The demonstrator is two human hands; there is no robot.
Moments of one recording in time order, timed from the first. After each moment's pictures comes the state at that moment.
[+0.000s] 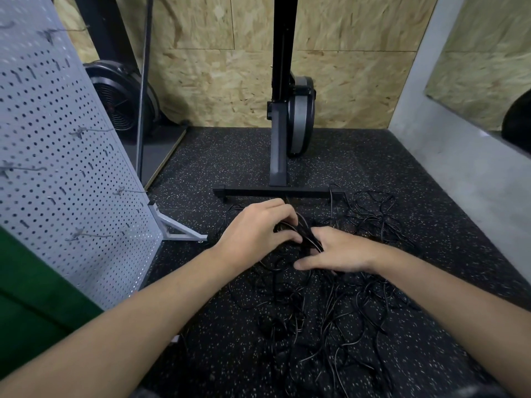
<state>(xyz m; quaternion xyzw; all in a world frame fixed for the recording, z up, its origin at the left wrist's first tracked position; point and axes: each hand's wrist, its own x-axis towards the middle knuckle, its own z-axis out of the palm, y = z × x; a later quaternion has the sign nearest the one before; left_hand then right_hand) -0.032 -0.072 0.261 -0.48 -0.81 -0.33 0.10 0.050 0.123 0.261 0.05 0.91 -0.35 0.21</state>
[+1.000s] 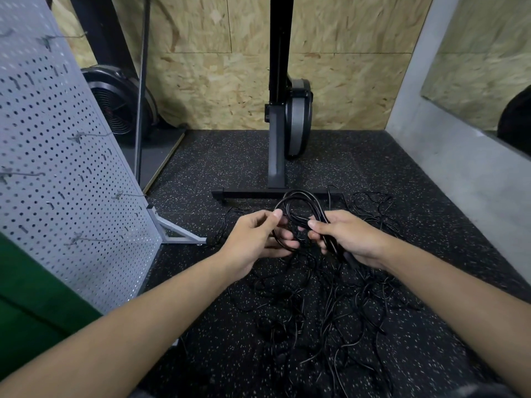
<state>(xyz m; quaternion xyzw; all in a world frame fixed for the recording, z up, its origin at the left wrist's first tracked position) -0.015 -0.063 0.257 -0.10 -0.63 -0.71 -0.29 0.052 0.136 0.269 0.10 0.77 -0.63 0.09</state>
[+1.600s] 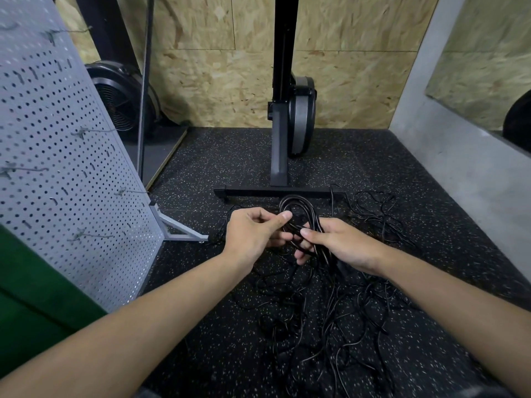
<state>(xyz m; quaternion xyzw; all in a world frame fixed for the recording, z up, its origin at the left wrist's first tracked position) -0.014 -0.061 0.256 -0.07 -0.67 -0.72 -0.16 0.058 0.118 0.265 0.06 0.79 -0.60 0.12</state>
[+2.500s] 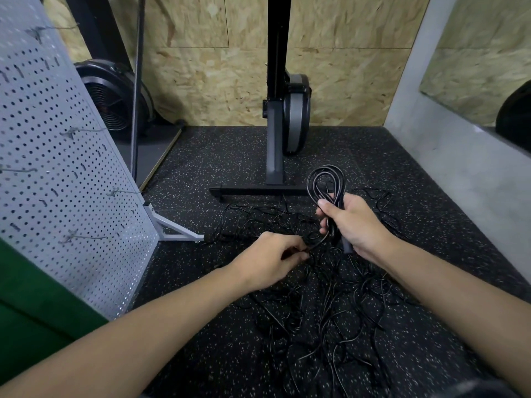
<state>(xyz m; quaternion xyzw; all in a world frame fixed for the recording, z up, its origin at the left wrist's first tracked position) -0.008 -0.057 0.230 -0.45 -0.83 -0.30 -0.10 0.046 0.133 0.268 0.21 0.74 -0.63 -0.12</state>
